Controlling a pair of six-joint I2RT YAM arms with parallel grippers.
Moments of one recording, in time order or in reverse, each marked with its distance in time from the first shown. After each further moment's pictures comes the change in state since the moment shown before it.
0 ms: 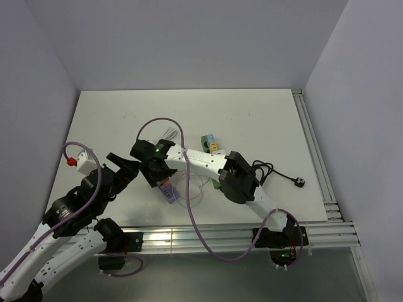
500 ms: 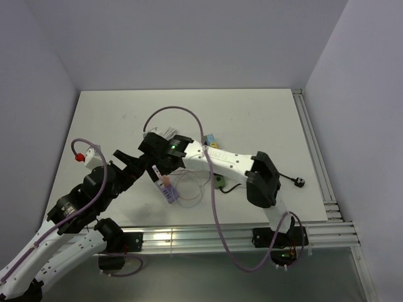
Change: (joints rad) left arm 0.000 0.031 -0.031 0.126 0.112 -0.002; right arm 0.003 -0.232 -0.171 0.086 0.106 0.007
